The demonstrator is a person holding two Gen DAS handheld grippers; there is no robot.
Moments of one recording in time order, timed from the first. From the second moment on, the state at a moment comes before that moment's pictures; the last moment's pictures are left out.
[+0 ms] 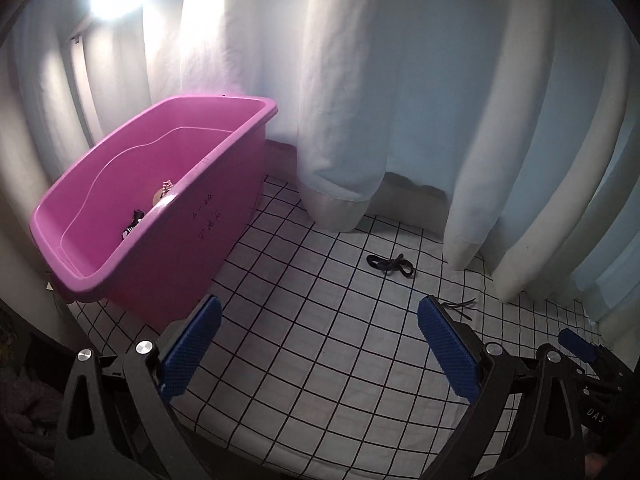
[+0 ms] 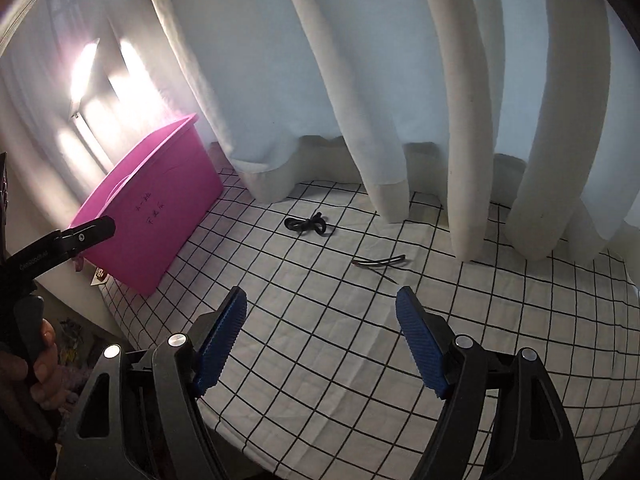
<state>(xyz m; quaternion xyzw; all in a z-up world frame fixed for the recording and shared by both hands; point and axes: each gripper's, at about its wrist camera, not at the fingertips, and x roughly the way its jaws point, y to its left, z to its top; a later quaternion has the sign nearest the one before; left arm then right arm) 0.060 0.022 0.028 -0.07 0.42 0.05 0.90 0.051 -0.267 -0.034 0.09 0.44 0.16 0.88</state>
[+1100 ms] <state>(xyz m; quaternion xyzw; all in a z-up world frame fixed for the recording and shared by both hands) 0.230 0.000 -0.141 0.04 0.48 -0.15 0.86 0.118 -0.211 -0.165 0.20 0.44 -0.08 0.87</state>
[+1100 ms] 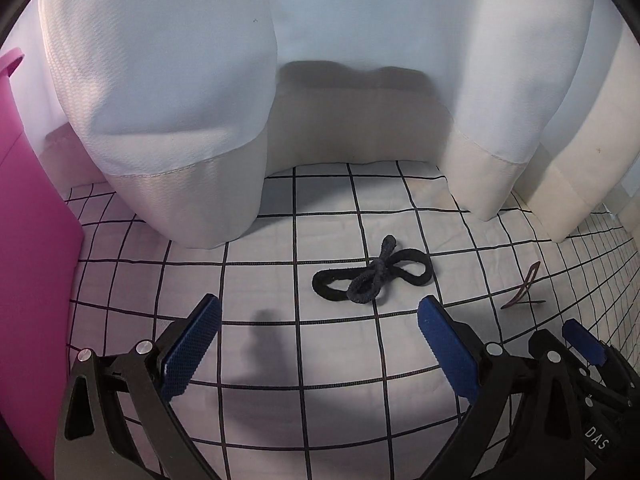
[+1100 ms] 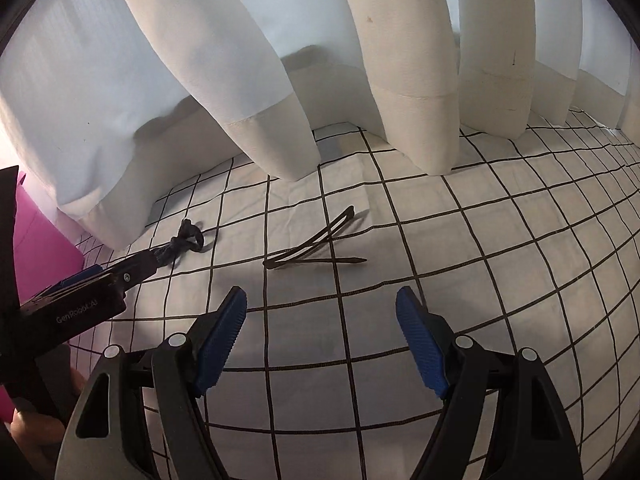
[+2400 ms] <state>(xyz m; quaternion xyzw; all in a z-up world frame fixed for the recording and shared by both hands) 0.252 -0.045 -0.151 0.06 0.46 -0.14 0.88 0.159 -0.192 -0.173 0.06 0.45 -0.11 0.89</state>
